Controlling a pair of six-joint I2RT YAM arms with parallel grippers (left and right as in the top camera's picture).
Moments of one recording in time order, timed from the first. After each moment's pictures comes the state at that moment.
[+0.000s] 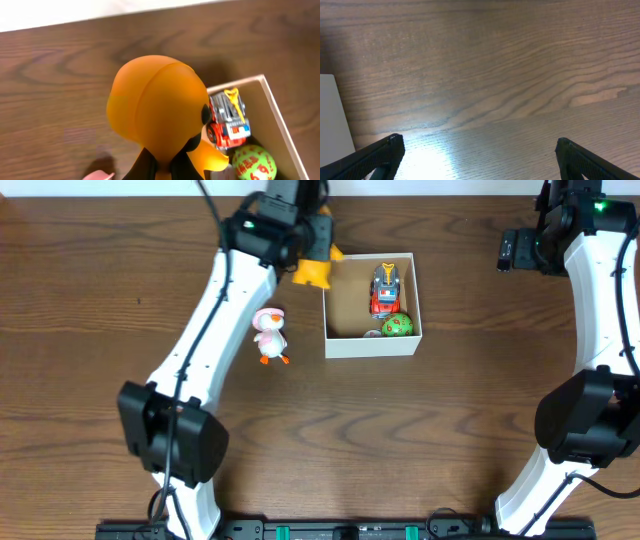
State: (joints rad) left arm -0.41 1.98 1.96 -0.84 0.00 -0.18; right arm -0.12 2.01 1.98 -1.14 0.15 0.05
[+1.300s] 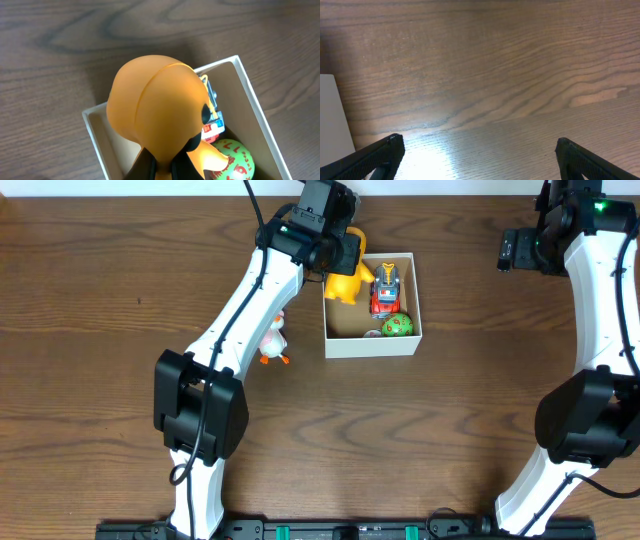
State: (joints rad) left arm -0.44 2.11 1.96 -0.77 0.18 -0.20; right arm -0.12 2.01 1.98 -1.14 0.15 0.05
